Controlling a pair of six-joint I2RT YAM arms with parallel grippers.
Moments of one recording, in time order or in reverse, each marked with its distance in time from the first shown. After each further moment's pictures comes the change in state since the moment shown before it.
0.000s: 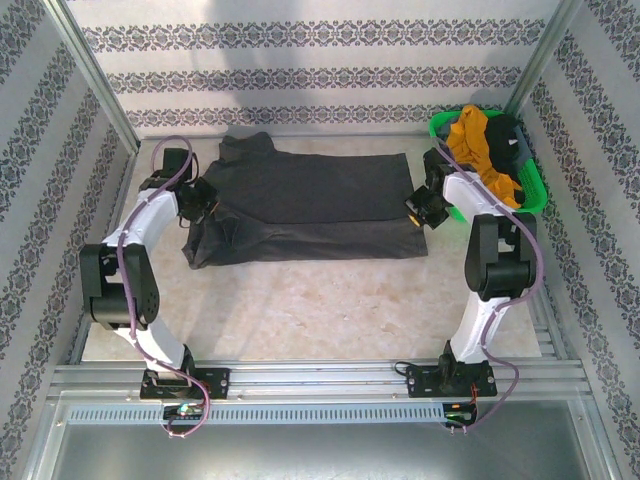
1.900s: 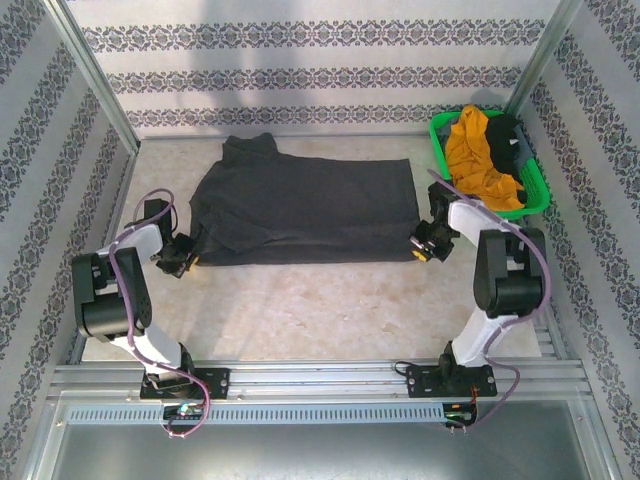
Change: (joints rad) left arm 0.192 -0.100 -0.422 0.013 -0.023 0.065; right arm -0.023 -0.198 -0.385 0.044 -0.025 -0.210
